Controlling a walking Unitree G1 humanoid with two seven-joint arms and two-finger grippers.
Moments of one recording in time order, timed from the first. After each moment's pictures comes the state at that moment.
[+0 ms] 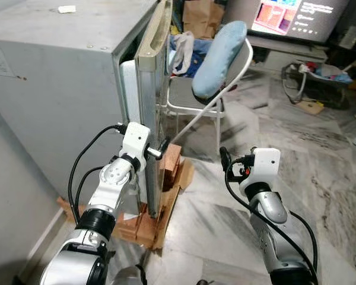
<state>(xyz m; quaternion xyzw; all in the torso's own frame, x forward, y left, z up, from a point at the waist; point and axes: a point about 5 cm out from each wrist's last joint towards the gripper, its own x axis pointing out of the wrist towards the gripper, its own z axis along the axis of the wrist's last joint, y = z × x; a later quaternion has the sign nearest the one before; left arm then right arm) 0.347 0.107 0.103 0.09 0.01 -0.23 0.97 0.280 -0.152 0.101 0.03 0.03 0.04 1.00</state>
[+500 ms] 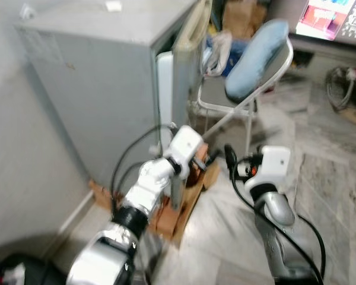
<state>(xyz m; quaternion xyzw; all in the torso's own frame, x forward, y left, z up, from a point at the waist) 0.326 0.006 0.117 0.10 -0.03 -0.42 0.90 0.271 -0.155 0.125 0.05 -0.01 0.03 1.00</state>
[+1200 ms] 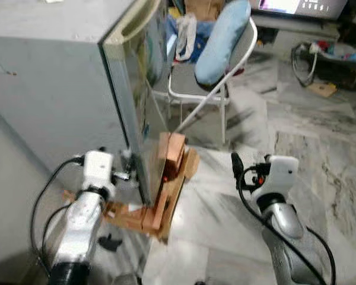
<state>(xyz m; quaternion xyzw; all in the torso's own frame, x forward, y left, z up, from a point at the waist) 0.276 0.191 0.077 0.04 0.02 -0.03 1.00 0.243 -0.168 0.106 0.04 0.05 0.00 1.00</state>
